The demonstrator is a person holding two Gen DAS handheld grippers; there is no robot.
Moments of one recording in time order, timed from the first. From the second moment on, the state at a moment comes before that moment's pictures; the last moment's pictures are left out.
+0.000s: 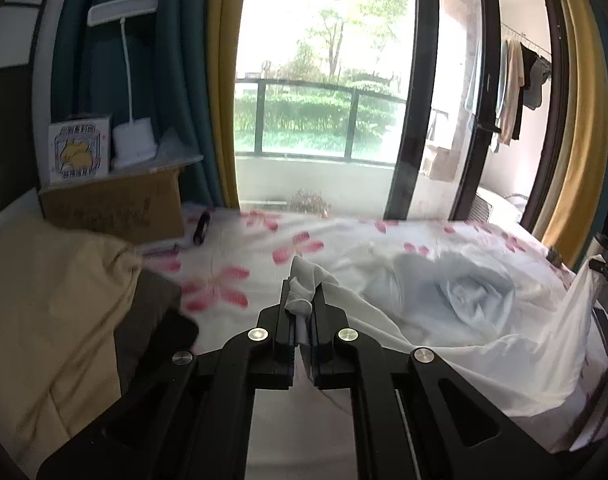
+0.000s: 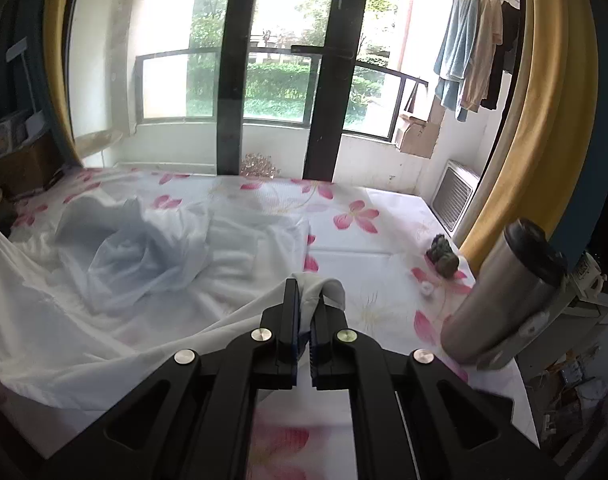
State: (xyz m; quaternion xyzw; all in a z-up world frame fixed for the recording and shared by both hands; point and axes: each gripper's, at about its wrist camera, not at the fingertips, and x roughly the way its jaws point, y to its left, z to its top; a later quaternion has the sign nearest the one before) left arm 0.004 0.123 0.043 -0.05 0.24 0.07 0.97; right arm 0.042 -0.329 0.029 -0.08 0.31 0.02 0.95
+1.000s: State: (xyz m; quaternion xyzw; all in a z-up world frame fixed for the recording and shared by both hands) left arm 0.235 0.202 -0.050 -0.11 0.35 0.10 0.92; right arm 0.271 -0.354 -0.042 -0.01 0.40 0.00 0.92
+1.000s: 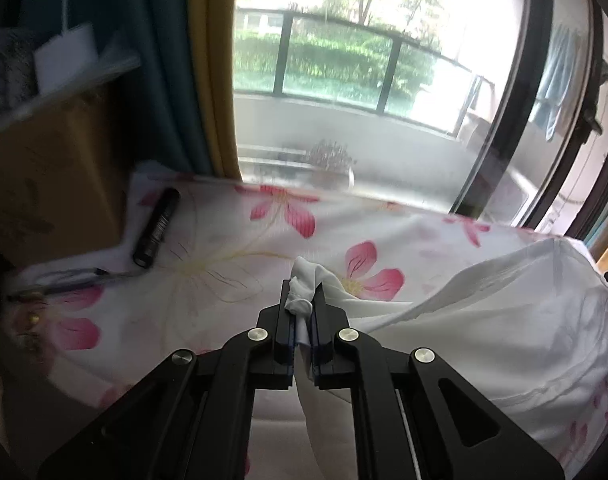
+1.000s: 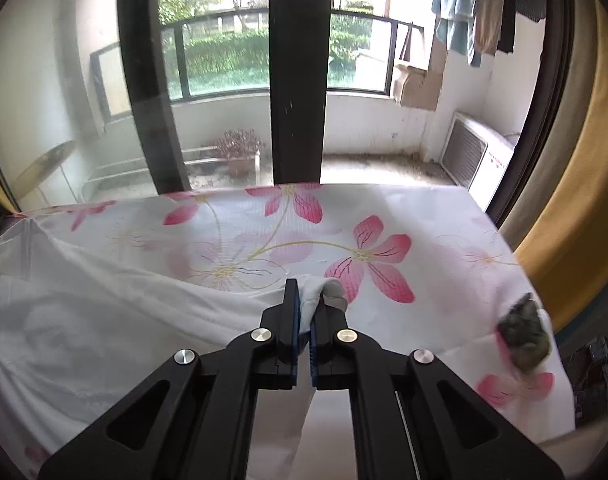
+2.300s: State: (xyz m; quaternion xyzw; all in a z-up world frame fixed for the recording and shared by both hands) left arm 0.206 0.022 -0.062 0.11 0.38 -0.16 0.90; right arm 0.174 -0.183 -0.056 -0.21 0.39 0.18 0.88
